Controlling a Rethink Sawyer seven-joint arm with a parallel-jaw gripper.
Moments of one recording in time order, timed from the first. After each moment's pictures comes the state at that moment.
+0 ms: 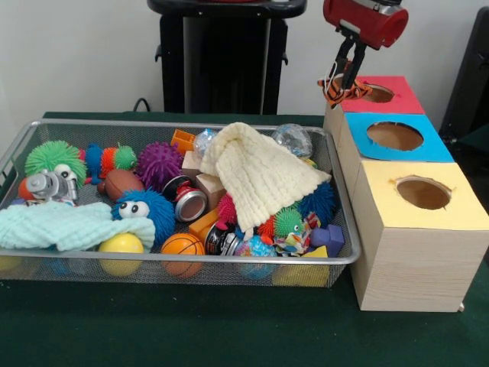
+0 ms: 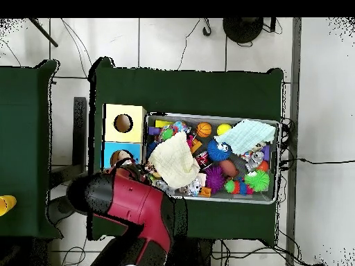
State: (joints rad) arm 0.42 -0.63 -0.57 1.74 0.42 0.57 2.35
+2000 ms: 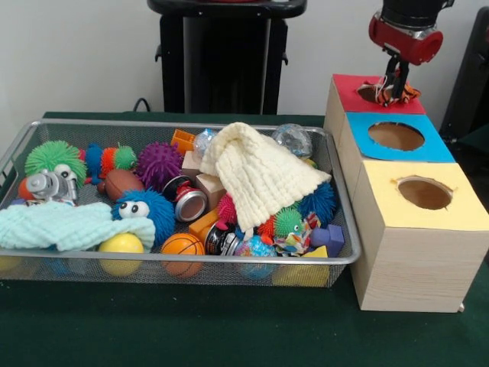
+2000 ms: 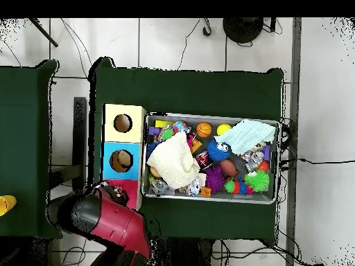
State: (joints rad) arm 0.44 -0.68 -0.34 2.00 0.70 0.43 2.35
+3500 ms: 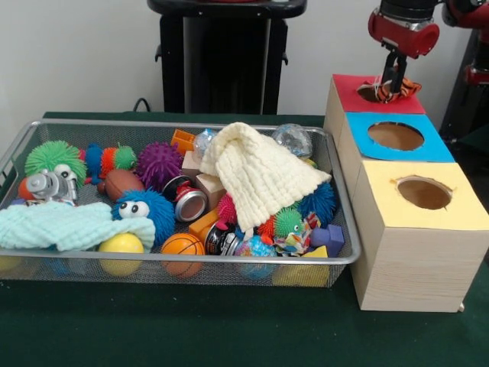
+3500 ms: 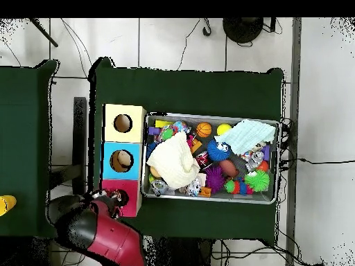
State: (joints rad) arm 0.47 -0.73 -0.31 2.11 0.76 0.30 2.35
